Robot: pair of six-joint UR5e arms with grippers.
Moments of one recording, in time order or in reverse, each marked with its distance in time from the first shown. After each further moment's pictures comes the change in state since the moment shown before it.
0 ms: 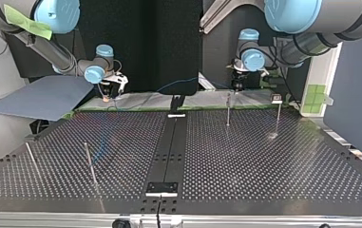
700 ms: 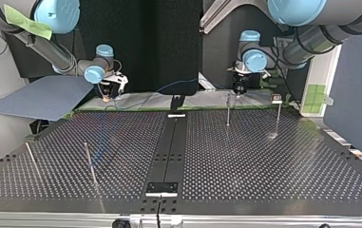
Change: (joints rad) left arm 0.004 0.042 0.001 -0.003 -0.004 -0.054; right arm 0.000 0.000 0.000 0.000 0.000 0.000
